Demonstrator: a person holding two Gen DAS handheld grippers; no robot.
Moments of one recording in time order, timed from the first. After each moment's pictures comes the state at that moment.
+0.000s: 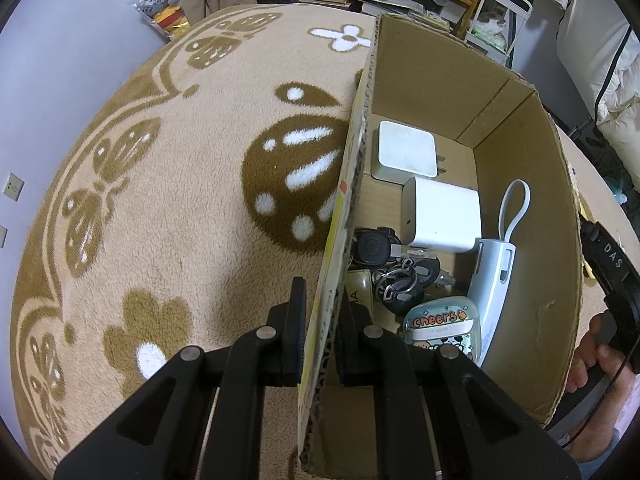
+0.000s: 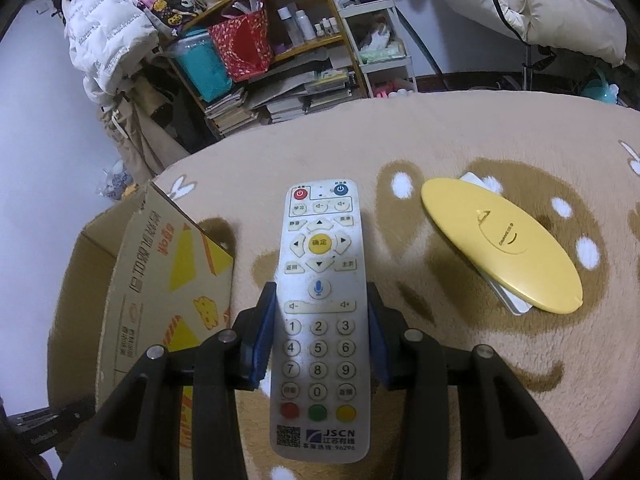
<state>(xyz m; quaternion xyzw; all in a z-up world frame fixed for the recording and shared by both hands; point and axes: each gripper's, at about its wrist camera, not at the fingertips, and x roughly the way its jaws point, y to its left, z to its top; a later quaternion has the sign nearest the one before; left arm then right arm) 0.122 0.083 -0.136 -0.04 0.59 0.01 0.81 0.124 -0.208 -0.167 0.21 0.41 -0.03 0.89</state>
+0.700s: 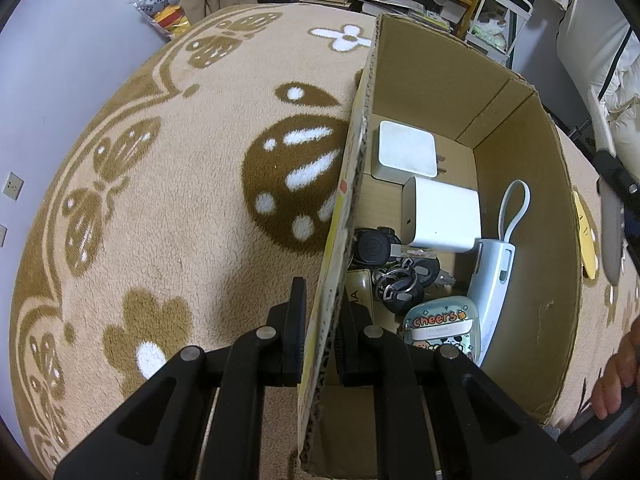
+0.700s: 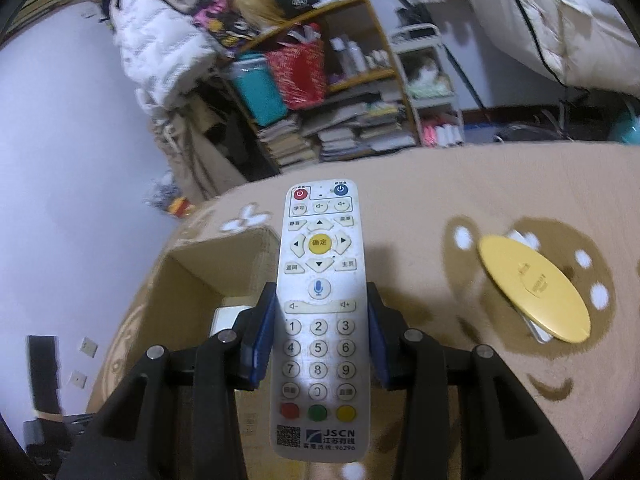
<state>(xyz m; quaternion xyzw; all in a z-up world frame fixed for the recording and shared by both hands) 0.121 0.083 -0.136 -0.03 0.59 0.01 0.81 0.115 -0.165 -0.098 0.20 0.35 0.06 0.92</state>
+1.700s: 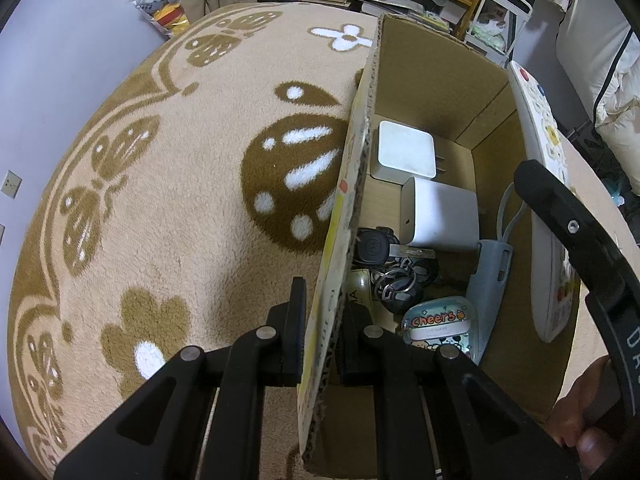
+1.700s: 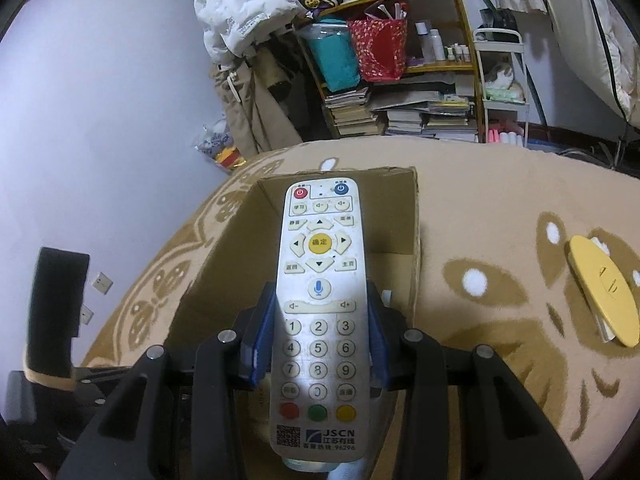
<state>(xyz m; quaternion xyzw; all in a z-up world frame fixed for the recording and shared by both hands) 0.120 0.085 -0.136 -0.04 0.59 0.01 0.81 0.110 -0.091 -0.115 0.12 0.38 0.14 0.91</state>
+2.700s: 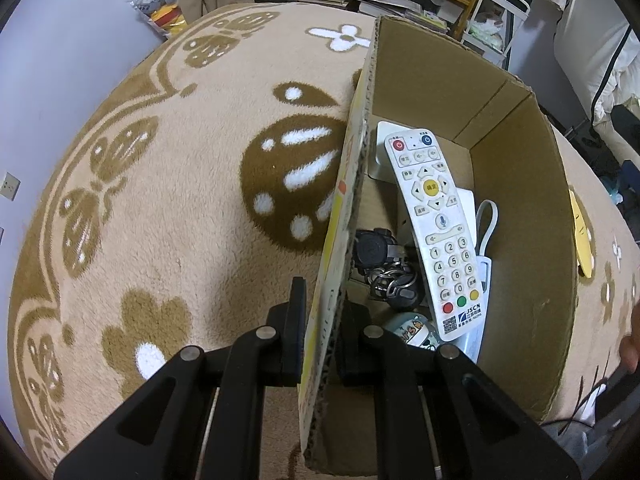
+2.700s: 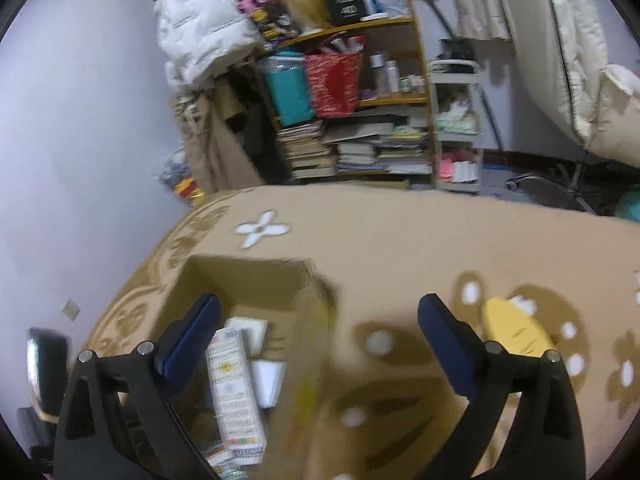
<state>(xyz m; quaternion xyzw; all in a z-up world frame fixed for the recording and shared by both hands) 0.122 0.084 -0.134 -0.04 0.59 0.01 0.81 0.138 -0.164 -0.069 0.10 0.35 0.03 0.93</state>
